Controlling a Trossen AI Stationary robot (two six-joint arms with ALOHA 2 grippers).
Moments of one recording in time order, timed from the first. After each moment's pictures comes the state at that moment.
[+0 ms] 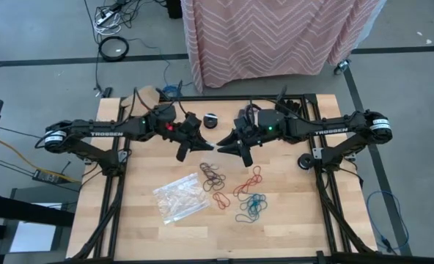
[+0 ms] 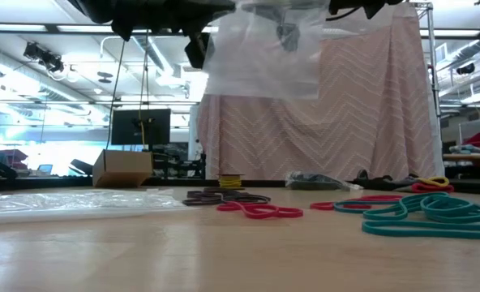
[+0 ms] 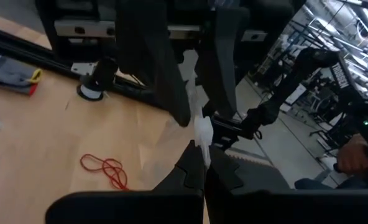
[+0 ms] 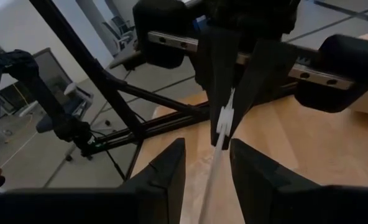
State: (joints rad) left arm 0.23 1.30 0.87 0.27 0.57 -0.45; right arm -0.07 1.39 1.02 0.20 -0.27 0.38
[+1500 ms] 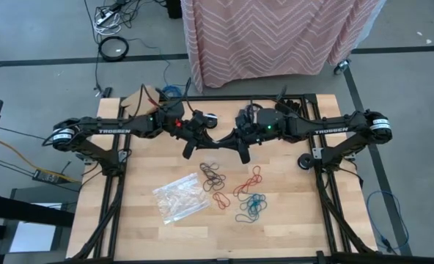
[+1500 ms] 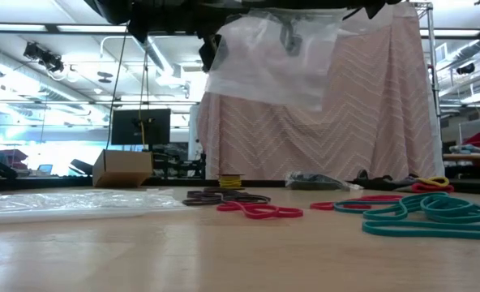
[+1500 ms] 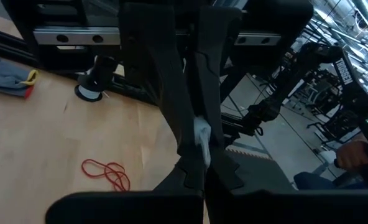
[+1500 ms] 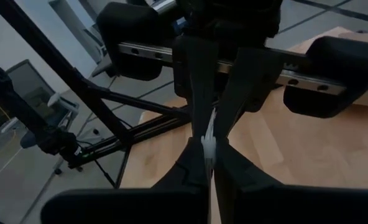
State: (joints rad) left arm 0.25 1.39 0.96 0.25 0.63 -0.43; right arm -0.07 1.39 1.02 0.15 -0.20 0.43
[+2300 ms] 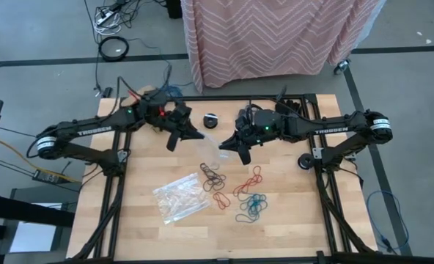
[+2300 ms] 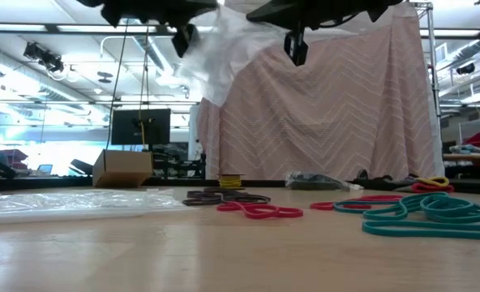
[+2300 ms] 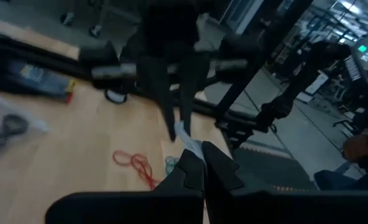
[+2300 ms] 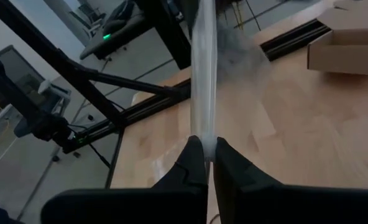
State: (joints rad) left arm 0.38 1.17 0.96 -0.02 0.65 -0.31; right arm -0.07 1.39 1.02 0.05 -0.22 0.44
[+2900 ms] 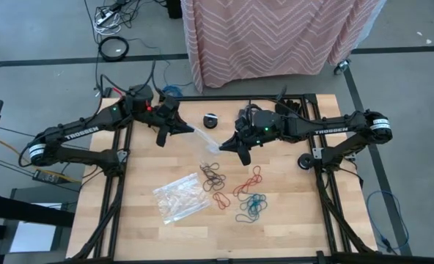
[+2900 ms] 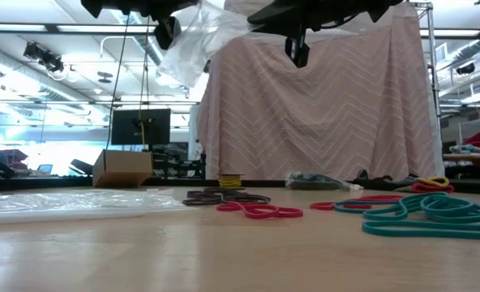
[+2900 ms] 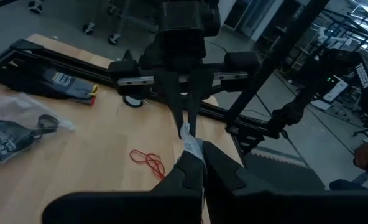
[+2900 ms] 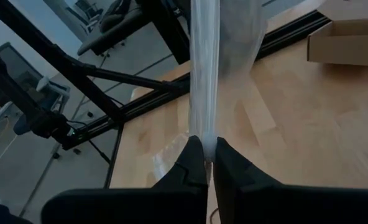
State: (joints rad) left arm 0.44 1.05 0.96 -0.15 0.64 -0.29; right arm -0.06 1.39 1.02 0.04 -0.21 0.45
